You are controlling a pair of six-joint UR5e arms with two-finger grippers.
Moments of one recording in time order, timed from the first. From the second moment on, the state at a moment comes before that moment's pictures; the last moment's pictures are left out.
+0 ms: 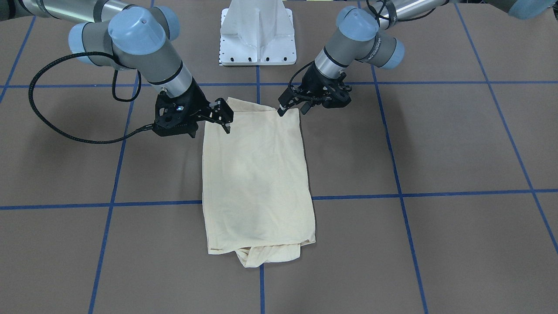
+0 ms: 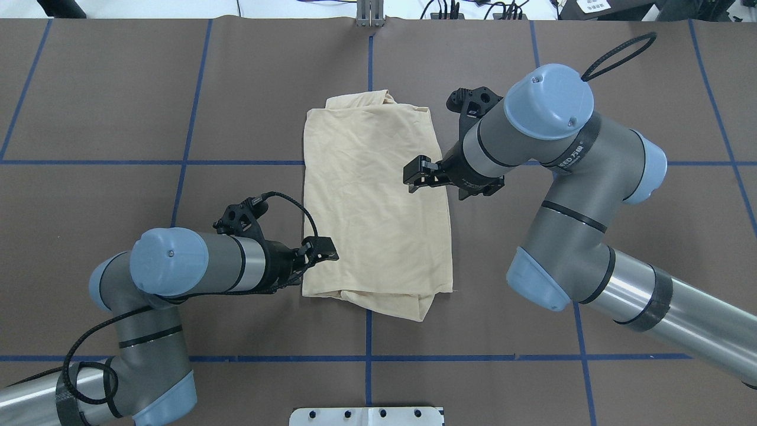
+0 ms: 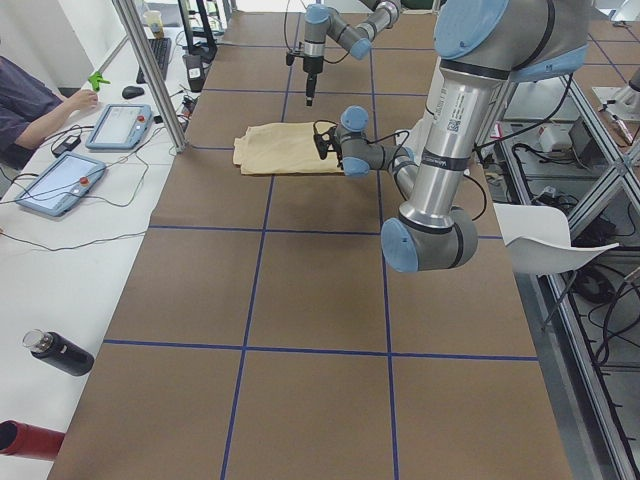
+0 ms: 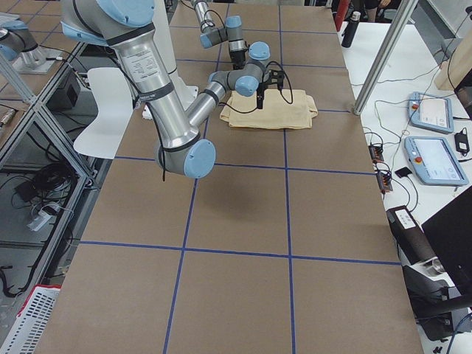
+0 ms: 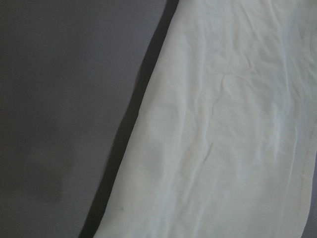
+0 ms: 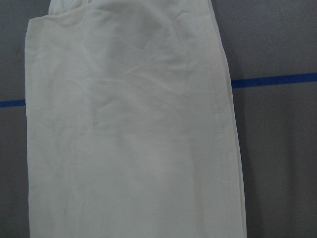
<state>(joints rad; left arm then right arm) -0.38 -1.95 -1.74 -2.30 -1.74 -1.84 0.66 -1.03 1.78 -1.36 2.03 1.26</state>
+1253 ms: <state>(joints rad) -0.33 -1.95 -1.70 -2.30 -1.72 -1.85 0.65 -1.03 1.79 -1.36 2.03 1.28</state>
